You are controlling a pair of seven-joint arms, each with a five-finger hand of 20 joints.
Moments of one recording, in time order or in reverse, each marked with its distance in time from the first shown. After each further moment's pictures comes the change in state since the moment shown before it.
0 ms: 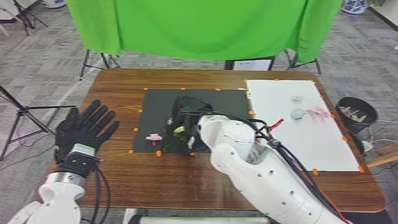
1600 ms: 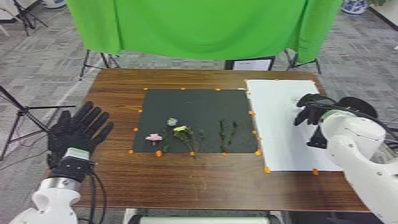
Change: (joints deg) left arm 3.5 -0.1 -1.7 -1.9 -0.6 0.0 3.1; right arm -15.5 29.3 29.8 -3.6 2.6 -3.5 6.0
